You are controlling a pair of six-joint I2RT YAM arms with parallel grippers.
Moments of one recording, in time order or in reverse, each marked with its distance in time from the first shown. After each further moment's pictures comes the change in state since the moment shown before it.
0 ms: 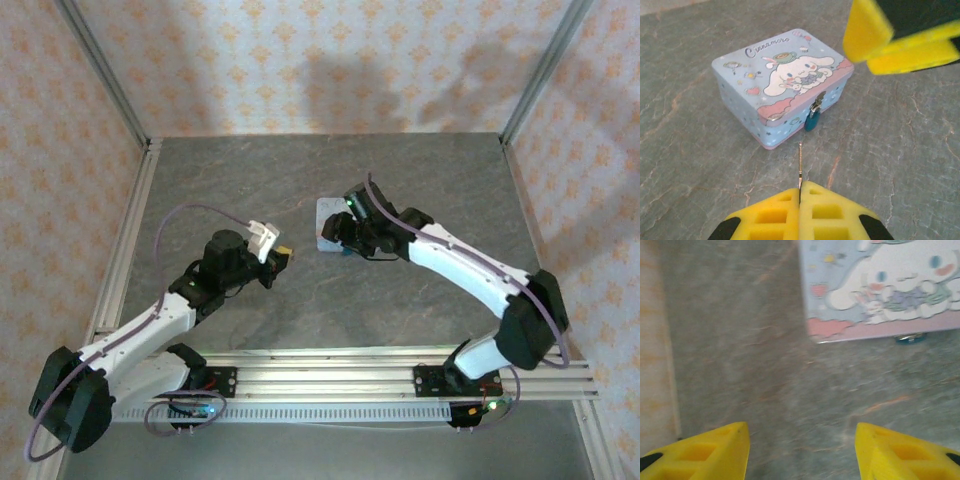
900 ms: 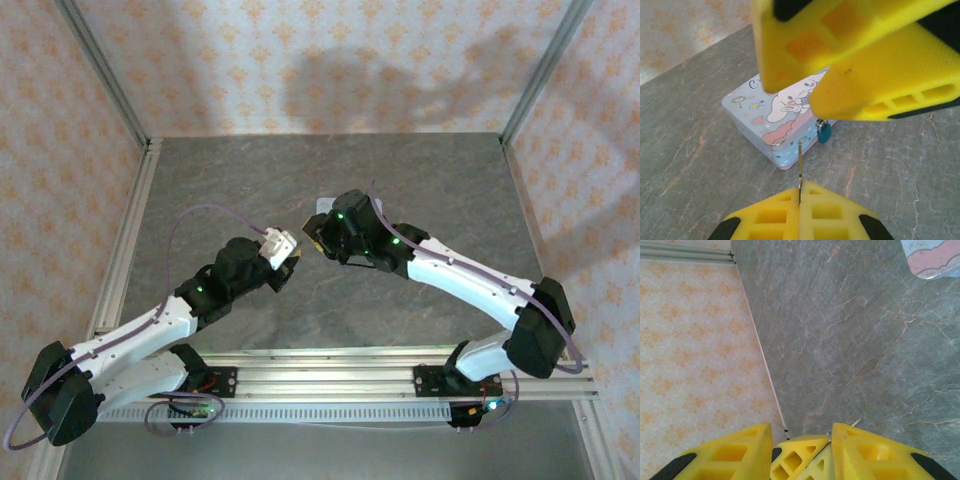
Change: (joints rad) left arm -0.183 -0.010 0.048 -0.014 -0.251 0.147; right arm 0.123 -0.027 -0.055 0.248 -0.011 0.433
